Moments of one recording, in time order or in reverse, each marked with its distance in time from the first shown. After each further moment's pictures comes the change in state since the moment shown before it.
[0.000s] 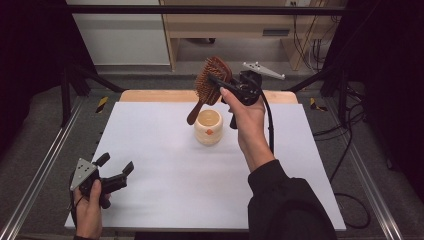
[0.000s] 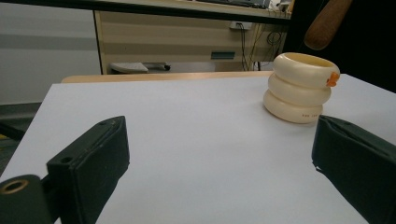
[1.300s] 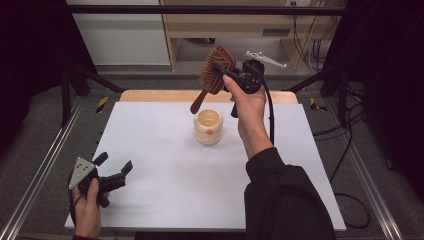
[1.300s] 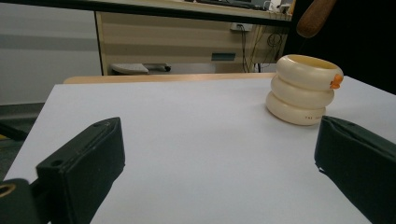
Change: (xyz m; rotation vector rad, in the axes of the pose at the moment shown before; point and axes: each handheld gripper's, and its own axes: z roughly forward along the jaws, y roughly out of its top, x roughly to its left) left arm 0.006 0.000 0.001 -0.005 0.001 -0.001; right arm -0.017 0.018 0.015 -0.032 -0.054 0.016
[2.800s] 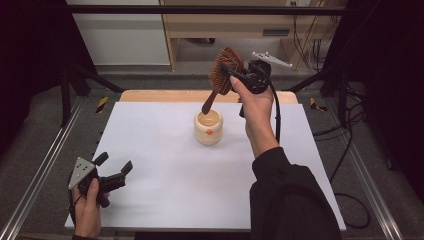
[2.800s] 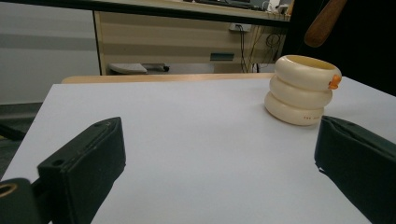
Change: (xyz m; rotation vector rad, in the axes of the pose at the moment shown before) left arm 0.000 0.000 0.000 -0.003 -0.007 -0.005; right arm -0.015 0.003 -0.008 0.021 -0.065 -0.050
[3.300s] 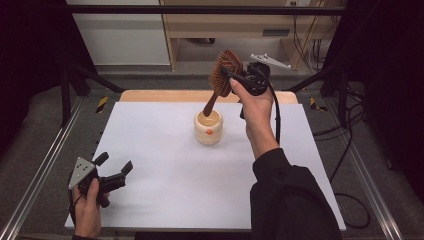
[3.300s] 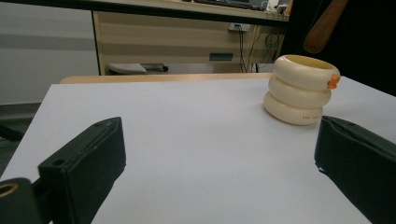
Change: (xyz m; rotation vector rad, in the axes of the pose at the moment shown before) left arm 0.000 0.000 0.000 0.003 -0.004 0.003; right arm -0.002 -0.005 0.001 0.018 -0.008 -0.020
